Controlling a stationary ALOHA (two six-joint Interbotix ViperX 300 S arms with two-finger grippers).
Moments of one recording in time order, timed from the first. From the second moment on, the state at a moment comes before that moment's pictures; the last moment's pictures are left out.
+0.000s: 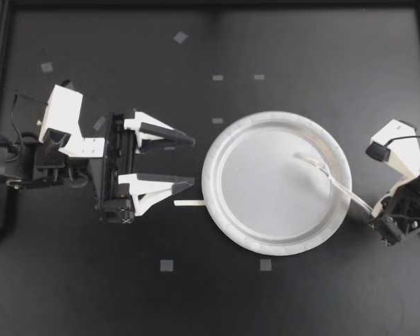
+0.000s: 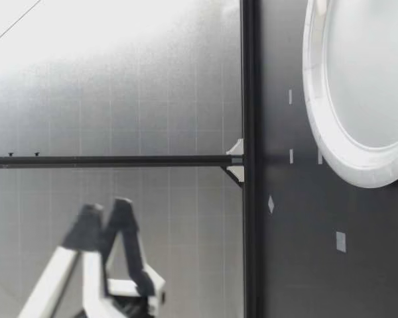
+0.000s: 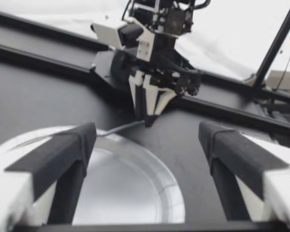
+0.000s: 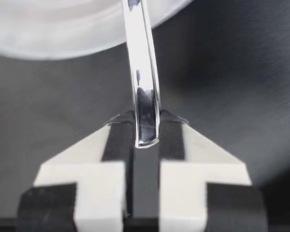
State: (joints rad) left arm 0.01 -0.19 0.98 -0.02 -0.77 -0.27; right arm 0.10 -0.49 1.21 -0.09 0.56 1.02
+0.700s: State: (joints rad) left arm 0.01 -0.20 1.00 -0.02 -0.77 -0.21; right arm 0.10 -0.34 1.11 -0.32 0.78 1.02
